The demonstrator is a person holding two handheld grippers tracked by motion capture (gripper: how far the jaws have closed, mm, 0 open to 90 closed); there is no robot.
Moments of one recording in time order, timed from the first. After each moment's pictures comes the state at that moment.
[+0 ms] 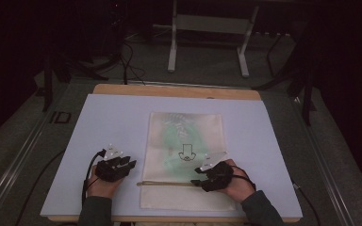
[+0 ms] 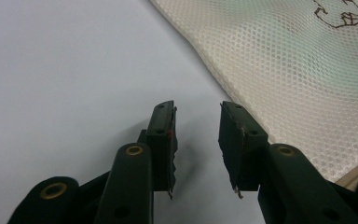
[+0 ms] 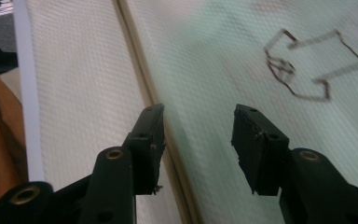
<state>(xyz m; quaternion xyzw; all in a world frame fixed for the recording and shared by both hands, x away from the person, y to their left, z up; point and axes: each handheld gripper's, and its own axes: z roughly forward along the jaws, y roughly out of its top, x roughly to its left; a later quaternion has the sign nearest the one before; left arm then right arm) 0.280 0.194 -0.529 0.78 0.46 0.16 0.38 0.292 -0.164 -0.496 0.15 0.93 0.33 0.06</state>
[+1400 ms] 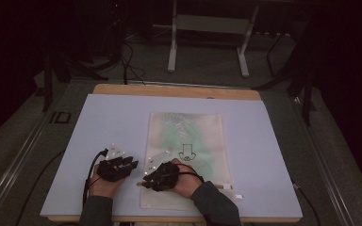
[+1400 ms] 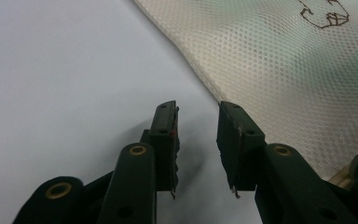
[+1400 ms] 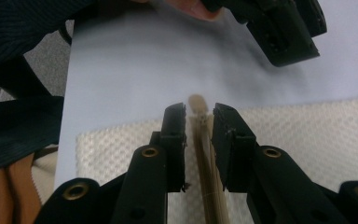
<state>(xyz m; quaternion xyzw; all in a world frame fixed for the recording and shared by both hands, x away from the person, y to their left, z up) 0.282 0.191 -0.528 0.79 0.45 0.15 0.39 0.291 -0.016 -0.510 0.04 0.94 0.35 0.00</state>
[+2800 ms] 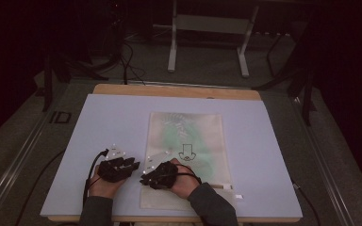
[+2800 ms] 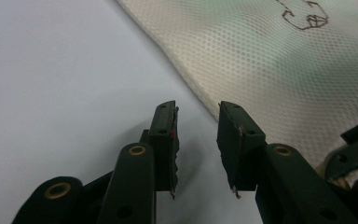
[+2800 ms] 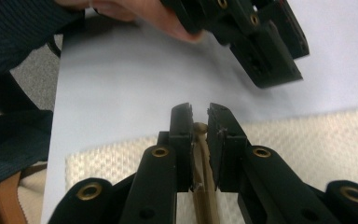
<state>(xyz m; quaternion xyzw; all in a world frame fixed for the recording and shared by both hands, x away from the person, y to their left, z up) 0.279 0.188 -0.527 0.79 0.44 0.13 0.40 0.289 -0.015 -0.509 0.06 0.93 0.37 0.02</state>
